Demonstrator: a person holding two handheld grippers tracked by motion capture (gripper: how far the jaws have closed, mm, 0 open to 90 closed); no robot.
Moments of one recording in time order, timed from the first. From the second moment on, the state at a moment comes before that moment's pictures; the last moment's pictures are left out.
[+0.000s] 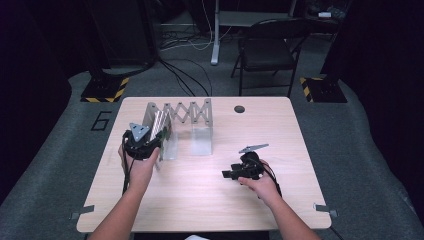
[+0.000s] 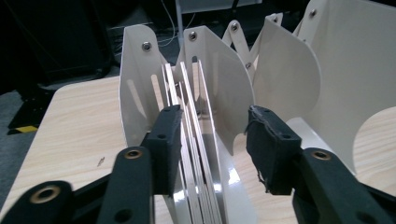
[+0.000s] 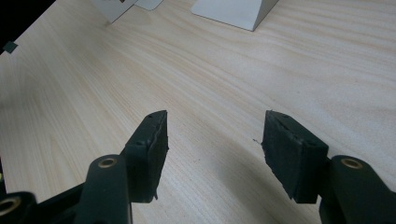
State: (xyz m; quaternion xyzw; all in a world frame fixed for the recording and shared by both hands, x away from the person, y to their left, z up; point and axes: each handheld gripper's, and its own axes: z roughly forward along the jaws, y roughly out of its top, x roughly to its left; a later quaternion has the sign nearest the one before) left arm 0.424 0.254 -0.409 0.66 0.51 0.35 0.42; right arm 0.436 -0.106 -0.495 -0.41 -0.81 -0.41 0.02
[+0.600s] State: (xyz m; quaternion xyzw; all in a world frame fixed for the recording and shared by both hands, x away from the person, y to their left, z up) left arm 0.406 0.253 -0.398 0.68 0.49 0.32 0.44; right arm 0.436 -0.106 -0.496 -0.42 -0.81 -0.40 0.02
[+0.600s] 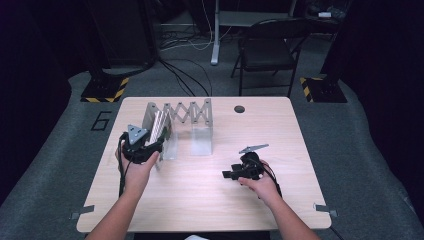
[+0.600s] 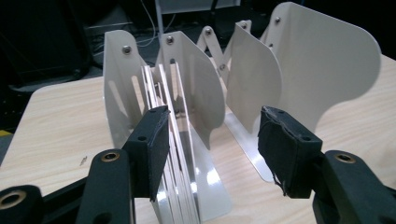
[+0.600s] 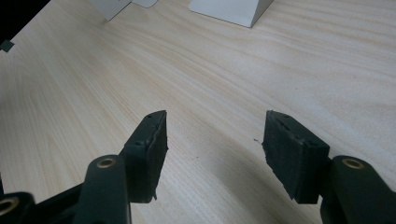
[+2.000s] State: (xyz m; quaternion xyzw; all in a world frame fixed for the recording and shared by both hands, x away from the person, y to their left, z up) left arm 0.334 0.244 -0.449 0.79 0.40 0.20 0.43; right arm 0.434 -0.108 -0.493 -0.42 -0.81 -0.41 0.02
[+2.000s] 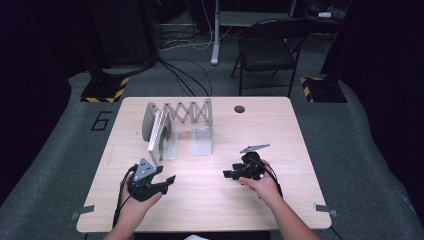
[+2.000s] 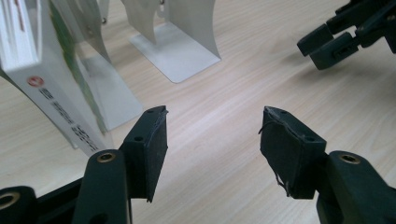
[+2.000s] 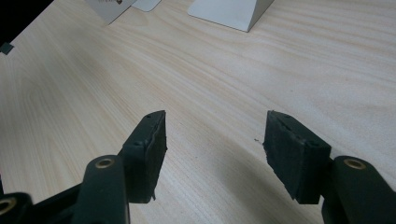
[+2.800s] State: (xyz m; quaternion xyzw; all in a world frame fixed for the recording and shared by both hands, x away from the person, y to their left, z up) left arm 0.343 0.256 -0.494 0.80 0.41 0.16 0.40; right arm 0.434 -0.106 -0.494 -0.41 -0.82 -0.40 0.01
